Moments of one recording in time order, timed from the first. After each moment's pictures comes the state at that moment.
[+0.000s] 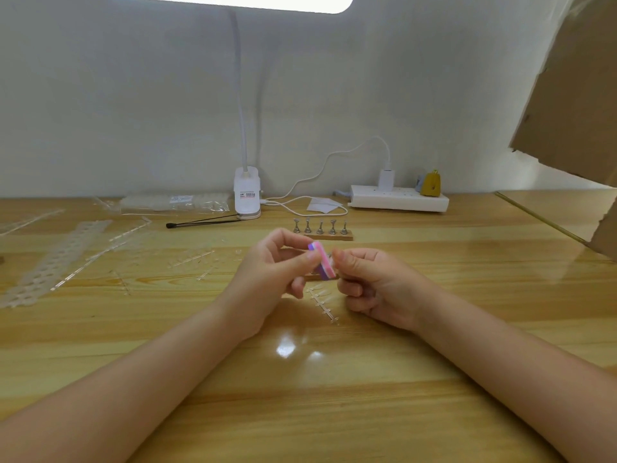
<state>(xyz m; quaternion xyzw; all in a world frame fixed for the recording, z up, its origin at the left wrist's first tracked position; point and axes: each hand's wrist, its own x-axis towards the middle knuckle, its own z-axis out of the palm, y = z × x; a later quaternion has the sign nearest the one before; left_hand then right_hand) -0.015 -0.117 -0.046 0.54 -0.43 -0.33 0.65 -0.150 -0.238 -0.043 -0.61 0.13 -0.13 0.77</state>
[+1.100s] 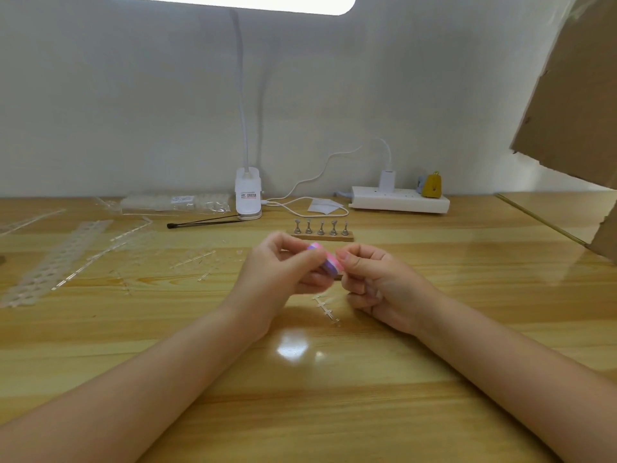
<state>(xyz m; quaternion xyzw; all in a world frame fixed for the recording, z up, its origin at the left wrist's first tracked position) -0.030 -0.119 -0.040 0.55 -0.35 -0.31 0.69 -0.150 -0.235 -0.045 -0.57 0.18 -0.19 0.78</state>
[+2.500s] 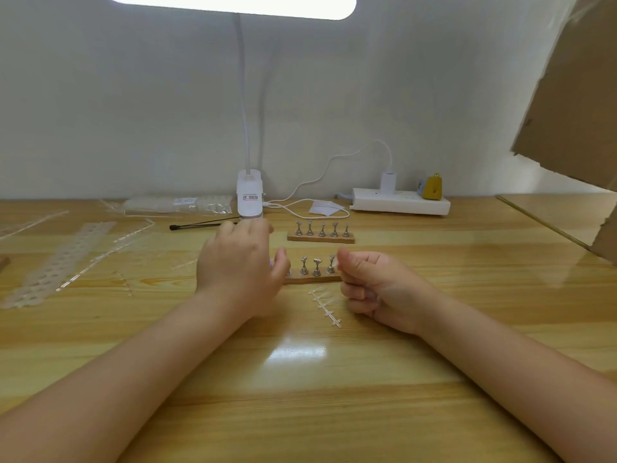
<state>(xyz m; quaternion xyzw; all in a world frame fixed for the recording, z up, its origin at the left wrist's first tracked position) 0.008 -0.114 -0.043 0.83 -0.44 0.25 0.21 -0.148 -0.239 -0.047 -0.59 0.15 -0.16 0.77</state>
